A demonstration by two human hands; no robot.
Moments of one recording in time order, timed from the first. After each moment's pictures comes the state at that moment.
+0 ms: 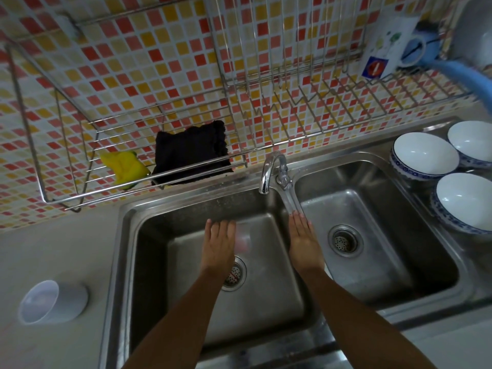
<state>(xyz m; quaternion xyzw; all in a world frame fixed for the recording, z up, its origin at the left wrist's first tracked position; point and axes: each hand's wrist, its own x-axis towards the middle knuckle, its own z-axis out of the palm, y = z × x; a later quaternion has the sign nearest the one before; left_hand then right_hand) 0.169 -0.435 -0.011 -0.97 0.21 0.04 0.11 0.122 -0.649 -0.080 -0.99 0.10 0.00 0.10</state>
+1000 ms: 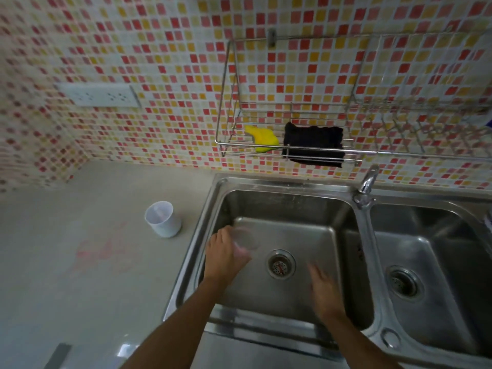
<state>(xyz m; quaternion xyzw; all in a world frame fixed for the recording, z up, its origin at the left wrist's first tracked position) 0.057 -0.279 0.021 -0.97 -0.08 -0.05 -0.24 0.033 -0.543 -0.077 -0.98 0.01 0.09 0.18</state>
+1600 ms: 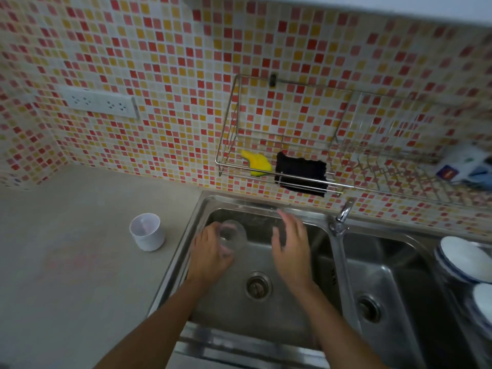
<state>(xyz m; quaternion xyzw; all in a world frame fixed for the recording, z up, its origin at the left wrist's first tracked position) 0.071 -0.267 0.060 -0.94 0.00 -0.18 -0.30 0.071 -0.463 0.127 -0.89 -0.09 -0.23 0.38</state>
